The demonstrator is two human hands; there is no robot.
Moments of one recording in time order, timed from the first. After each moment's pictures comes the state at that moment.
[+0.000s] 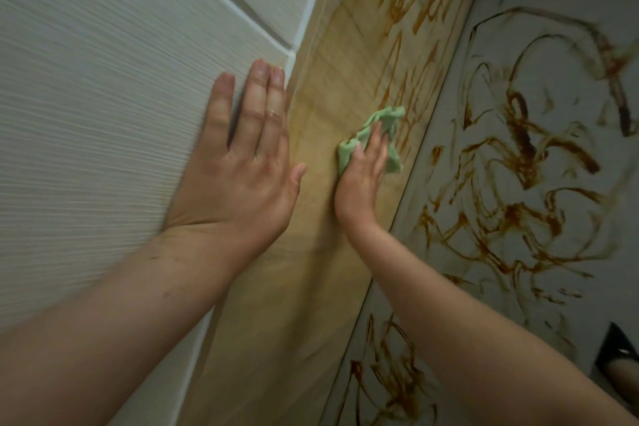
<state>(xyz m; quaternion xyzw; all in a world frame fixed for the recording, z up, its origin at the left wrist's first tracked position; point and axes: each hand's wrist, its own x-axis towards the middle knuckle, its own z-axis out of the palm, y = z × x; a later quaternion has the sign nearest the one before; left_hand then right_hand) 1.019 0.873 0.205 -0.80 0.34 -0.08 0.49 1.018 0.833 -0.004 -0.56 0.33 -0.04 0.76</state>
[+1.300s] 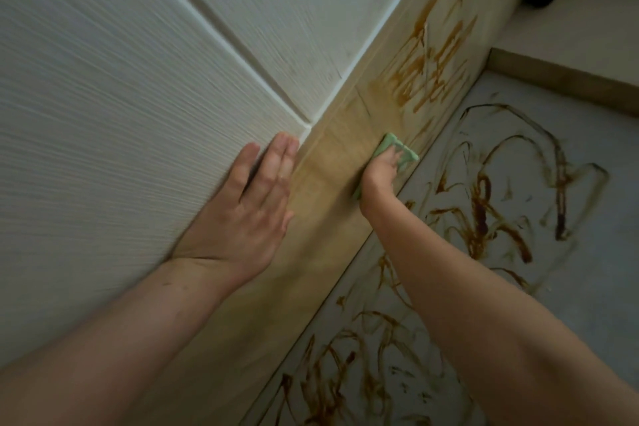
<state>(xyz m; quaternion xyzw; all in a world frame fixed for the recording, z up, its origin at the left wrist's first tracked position) 1.024 0.886 0.195 -0.81 0.38 -0.14 0.42 1.118 0.734 0.002 -0.49 0.47 0.17 0.72</state>
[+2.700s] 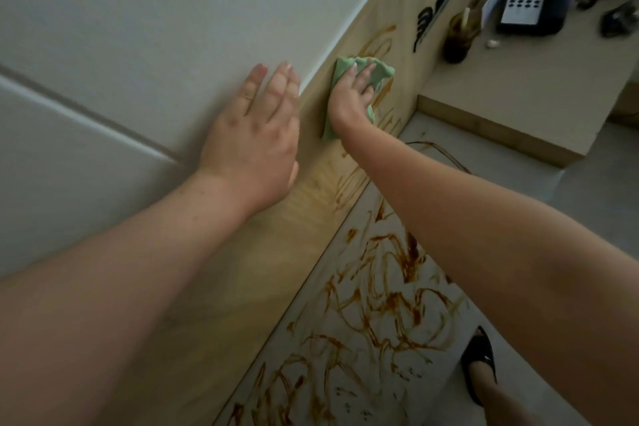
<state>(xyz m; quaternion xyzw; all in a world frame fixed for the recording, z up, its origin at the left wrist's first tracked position) 1.132 0.716 0.253 -0.86 0.28 -0.03 0.42 1.240 0.605 0.120 -0.64 0.28 0.12 0.70</state>
